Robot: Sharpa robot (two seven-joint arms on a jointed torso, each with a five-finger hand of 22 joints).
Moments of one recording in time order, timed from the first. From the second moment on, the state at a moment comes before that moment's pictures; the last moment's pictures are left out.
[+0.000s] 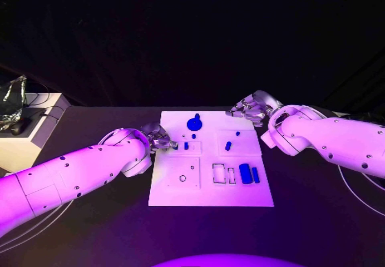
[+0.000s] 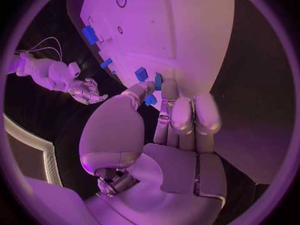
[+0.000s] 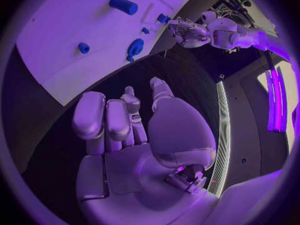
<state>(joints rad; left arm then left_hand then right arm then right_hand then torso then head) 1.12 -0.63 0.04 1.36 -1.16 -0.29 -0.49 1.17 -0.17 0.40 0.03 0.58 1.12 0.02 0.32 0.69 1.27 -0.04 0.72 0.52 1.42 -0.10 1.20 1.10 0.08 1.39 -0.11 1.16 1.31 1.30 -0.84 -0.11 1.43 -0.94 -0.50 -0.15 1.14 -0.05 -0.11 0.09 0.53 1.07 0.10 0.09 0.38 1.21 0.01 1.00 1.17 1.45 -0.06 1.18 1.07 0.09 1.46 -0.07 1.01 1.31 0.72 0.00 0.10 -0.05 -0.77</state>
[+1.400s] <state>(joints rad) 1.13 -0.62 0.04 1.34 -1.12 -0.28 -0.48 1.17 -0.17 0.38 0.00 0.57 1.13 0.01 0.32 0.65 1.28 -0.04 0.72 0.51 1.42 -0.11 1.20 1.09 0.08 1.39 -0.11 1.16 1.31 1.30 -0.84 -0.11 1.43 -0.94 -0.50 -0.15 1.14 -0.05 -0.11 0.09 0.53 1.07 0.10 0.09 0.38 1.21 0.01 0.99 1.17 1.45 -0.06 1.18 1.07 0.09 1.46 -0.07 1.01 1.31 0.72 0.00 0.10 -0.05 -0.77</state>
